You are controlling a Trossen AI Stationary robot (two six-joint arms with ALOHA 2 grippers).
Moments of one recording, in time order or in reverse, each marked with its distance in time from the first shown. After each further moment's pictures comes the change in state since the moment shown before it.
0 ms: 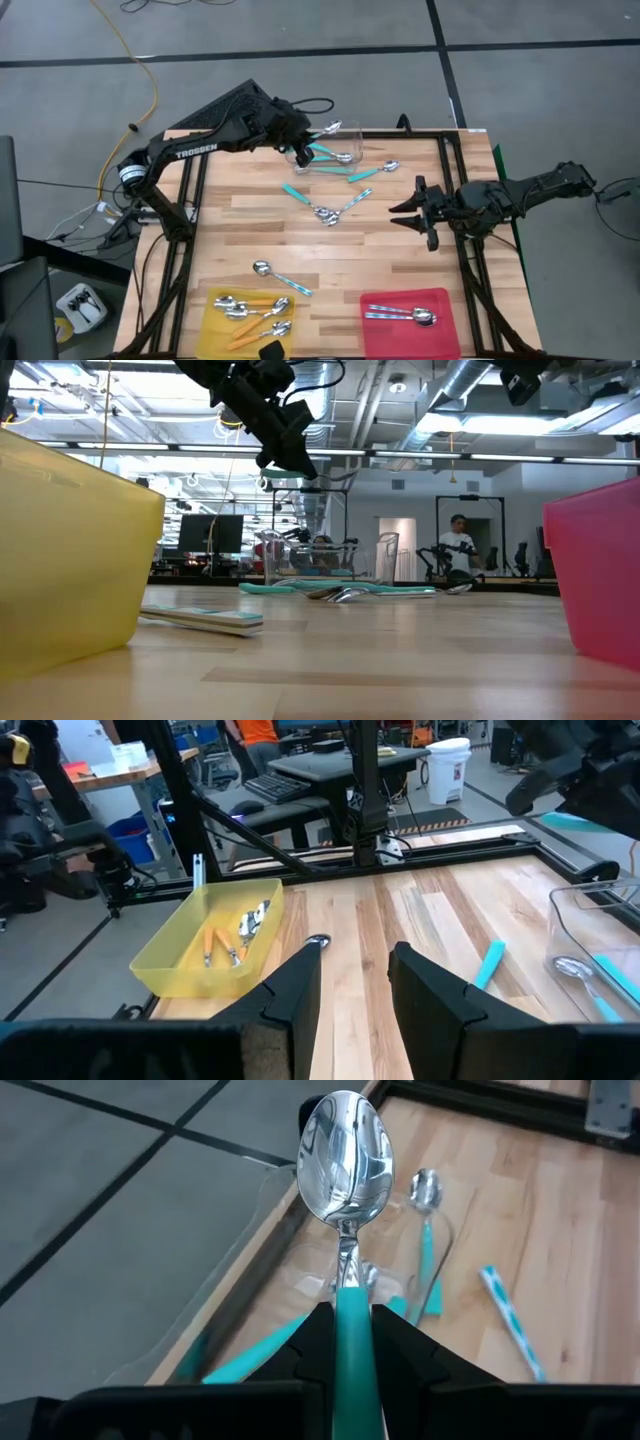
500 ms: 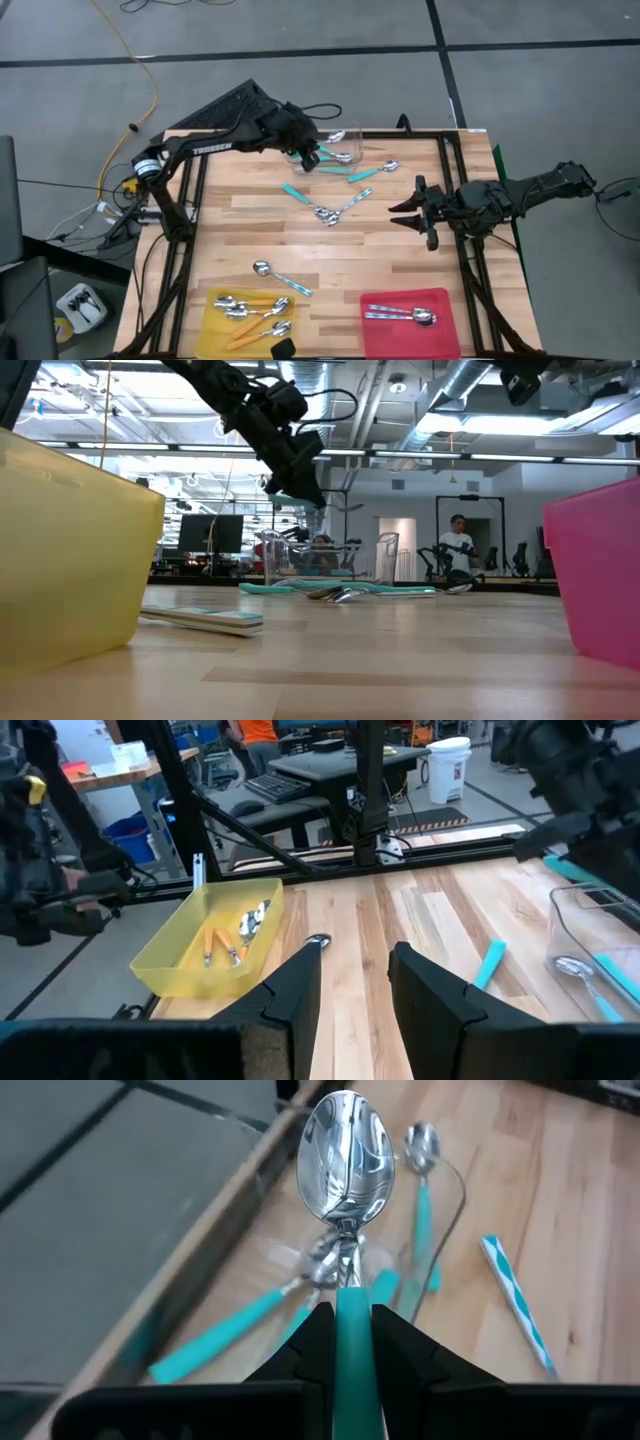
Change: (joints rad) left arm 0.003 0.129 -0.001 0.039 0.078 -0.035; right arm -0.001 0.000 0.000 0.000 -0.001 0.001
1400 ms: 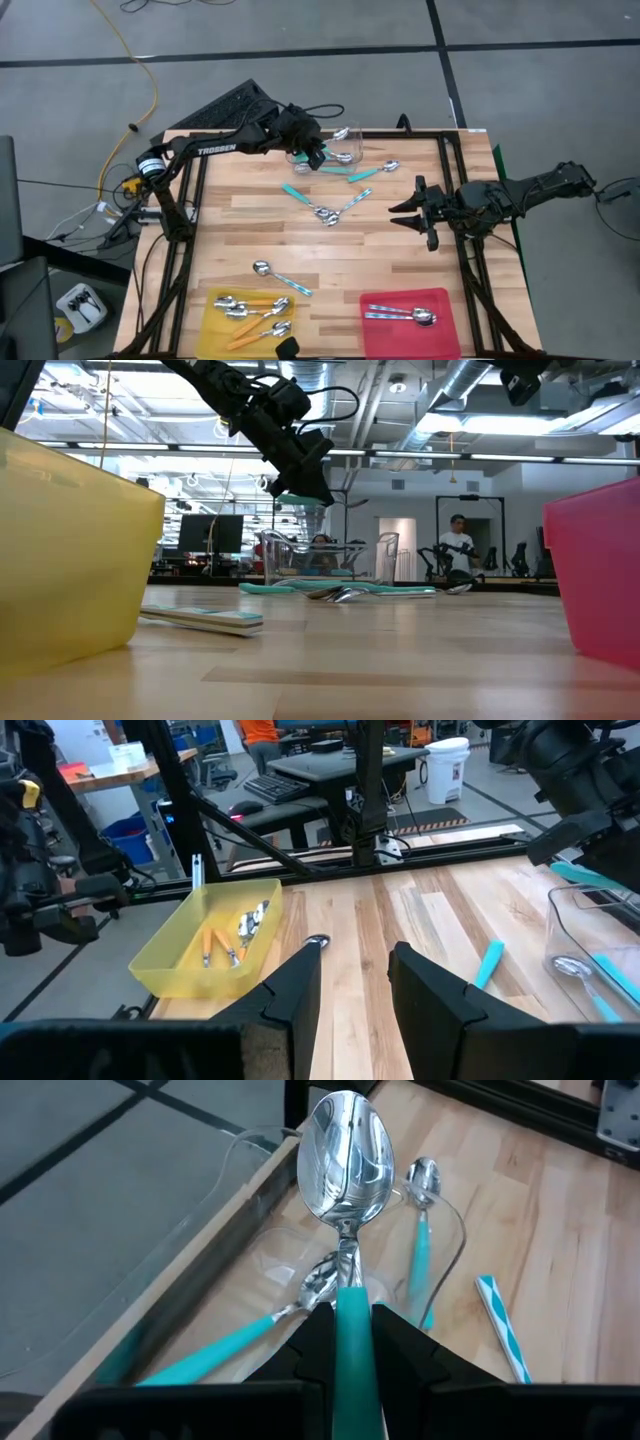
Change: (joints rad) left arm -0.012 0.020 0.000 0.089 -0.026 -0.089; right arm 0.001 0.000 0.000 0.000 0.000 0.001
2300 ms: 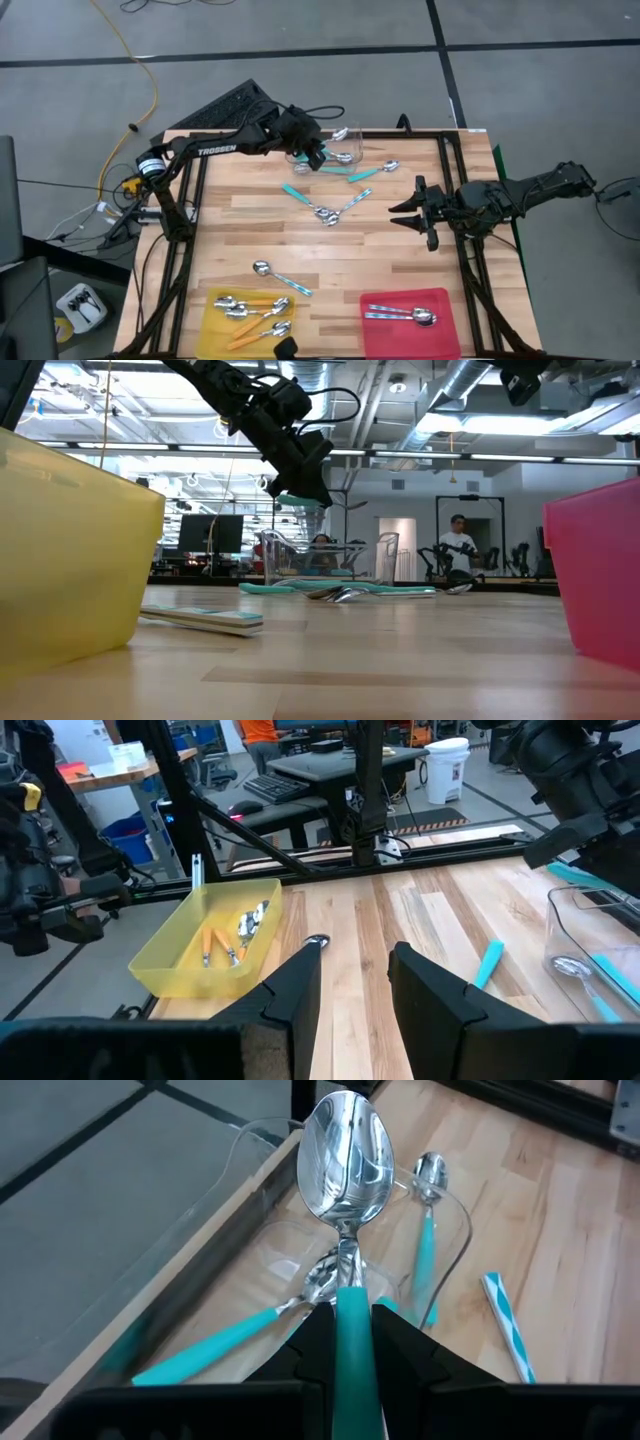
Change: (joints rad) left arm -0.004 0.000 0.000 -0.020 -0.029 -0.005; right arm 0.000 0.000 0.000 0.000 0.000 -0.002
